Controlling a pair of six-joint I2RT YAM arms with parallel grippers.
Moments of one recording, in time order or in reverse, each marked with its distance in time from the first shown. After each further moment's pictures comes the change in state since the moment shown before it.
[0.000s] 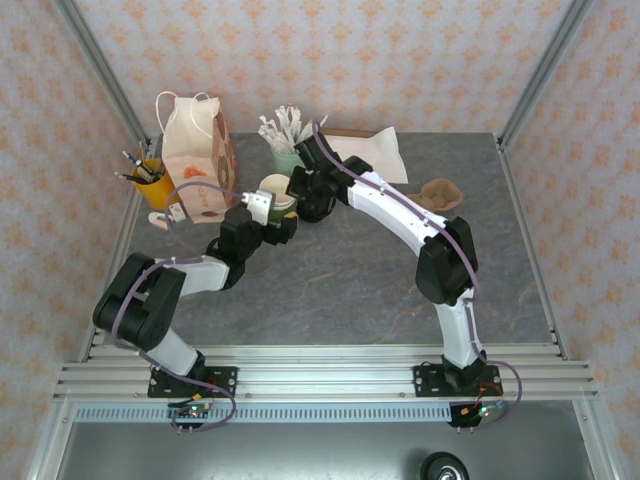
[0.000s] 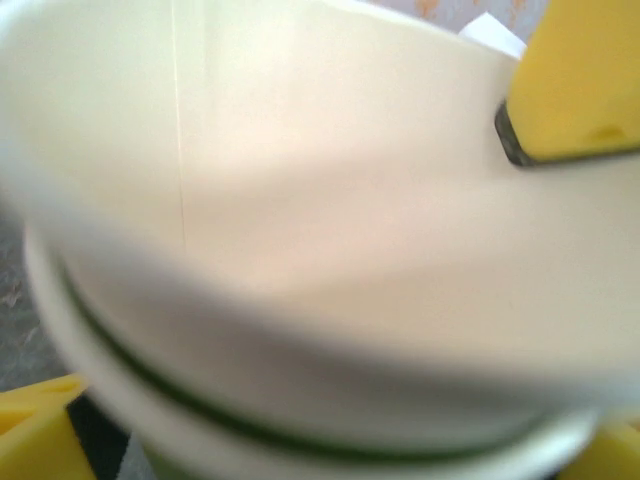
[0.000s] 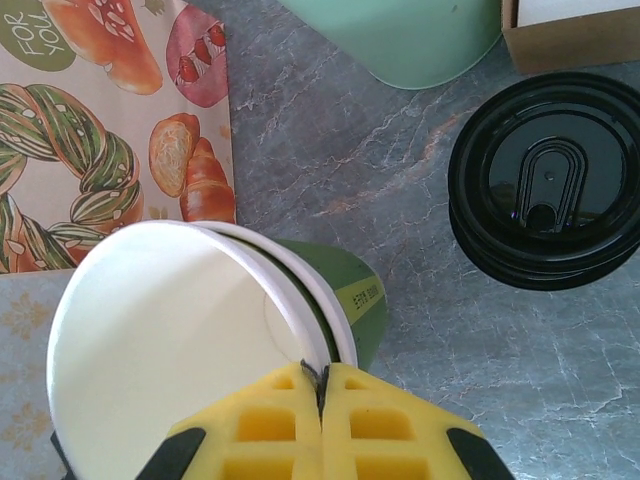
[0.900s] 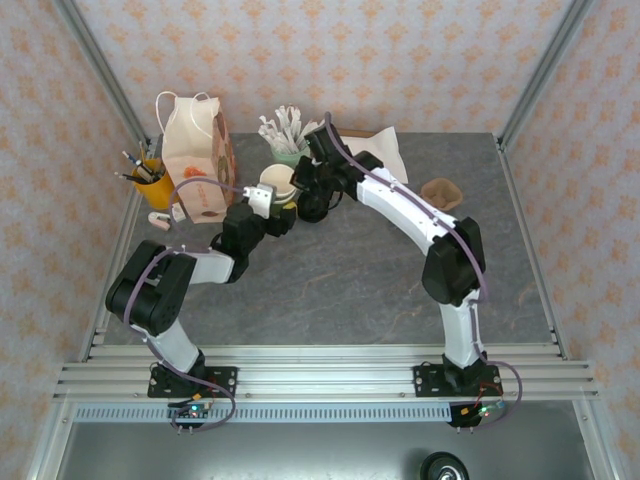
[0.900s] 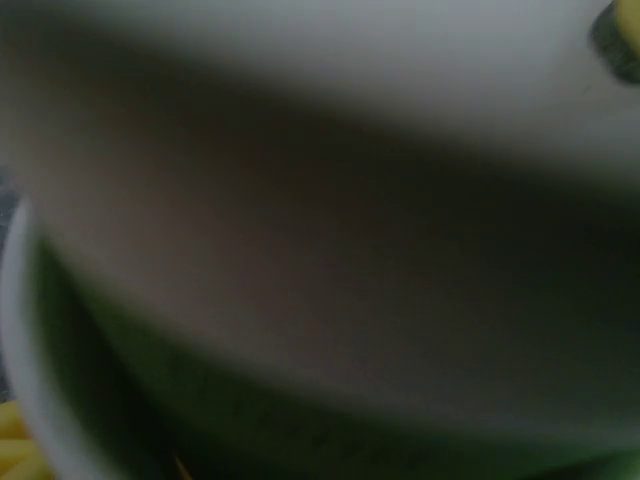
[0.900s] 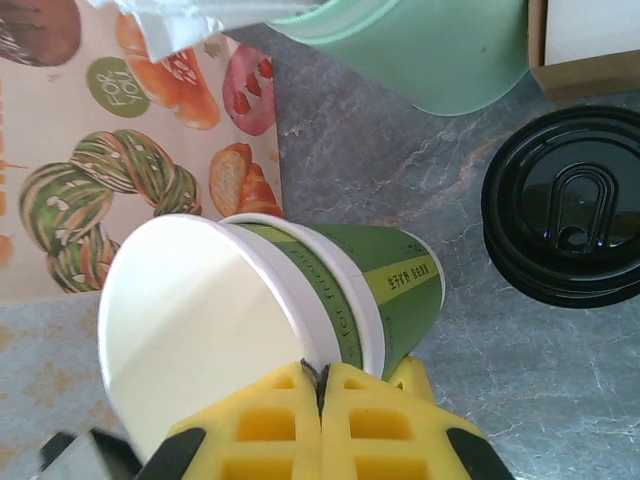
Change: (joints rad) left arm 0.030 0.088 0.046 0.088 0.020 -0.008; right arm -0.043 -0.050 -0.018 0.059 -0.071 0.036
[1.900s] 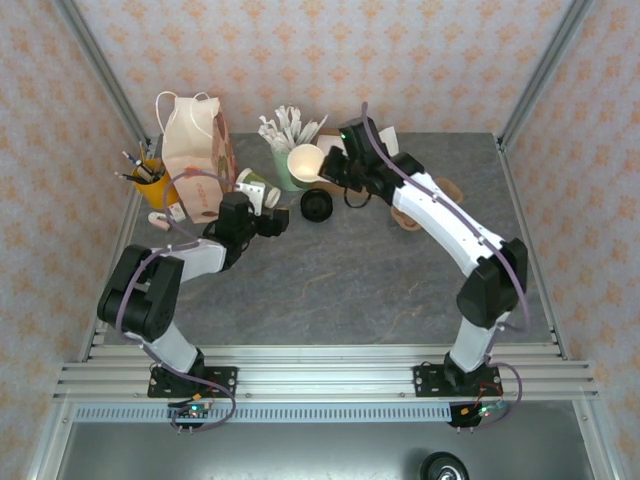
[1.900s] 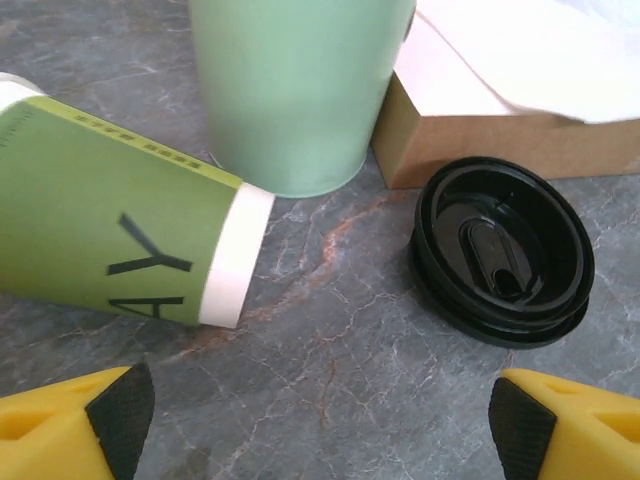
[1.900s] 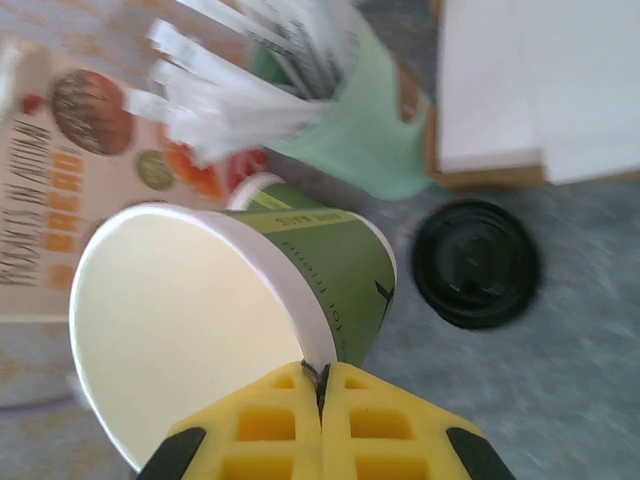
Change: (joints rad) left arm 0.057 -0.088 0.121 -0.464 0.019 -0.086; right arm -0.065 -0.286 -0.241 0.012 0.119 -0.085
